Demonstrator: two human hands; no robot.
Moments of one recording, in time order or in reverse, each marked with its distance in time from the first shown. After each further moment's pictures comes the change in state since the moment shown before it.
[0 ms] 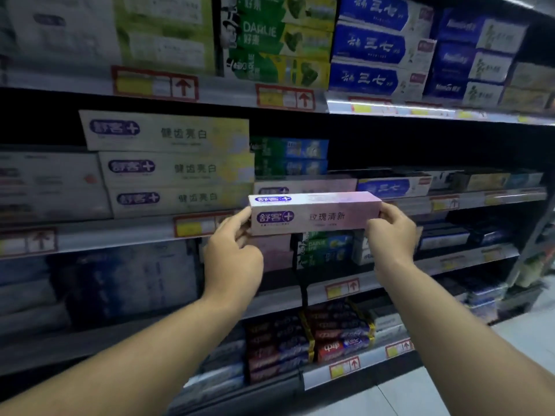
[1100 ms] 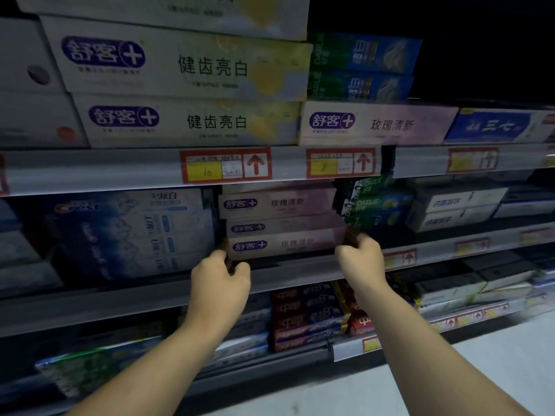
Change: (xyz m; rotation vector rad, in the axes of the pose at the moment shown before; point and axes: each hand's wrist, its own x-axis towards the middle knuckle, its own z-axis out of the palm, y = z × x) left_hand 0.022 -0.166 -0.042 0.393 0.034 -0.259; right_hand -0.029 0.152 0.119 -0.301 -0.336 0.316
